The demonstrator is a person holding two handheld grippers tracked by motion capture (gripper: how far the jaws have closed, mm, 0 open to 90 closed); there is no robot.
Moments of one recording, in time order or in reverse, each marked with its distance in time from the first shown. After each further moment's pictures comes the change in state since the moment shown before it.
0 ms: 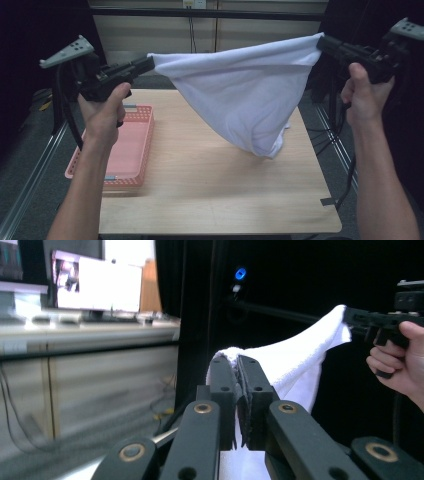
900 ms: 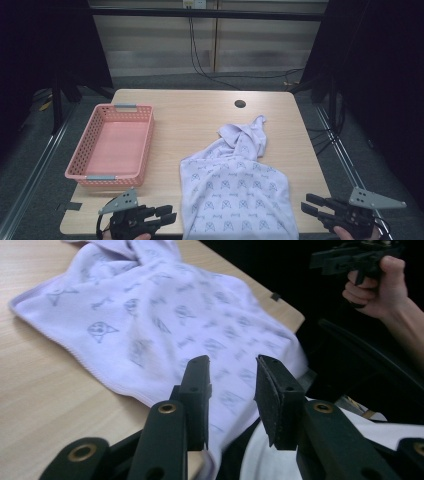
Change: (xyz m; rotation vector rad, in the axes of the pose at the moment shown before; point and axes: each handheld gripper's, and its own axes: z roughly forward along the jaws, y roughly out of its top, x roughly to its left) left arm -0.083 -0.258 -0.079 0.506 -0.201 -0.240; right arm 0.088 -0.254 -0.153 0.471 0.075 0.153
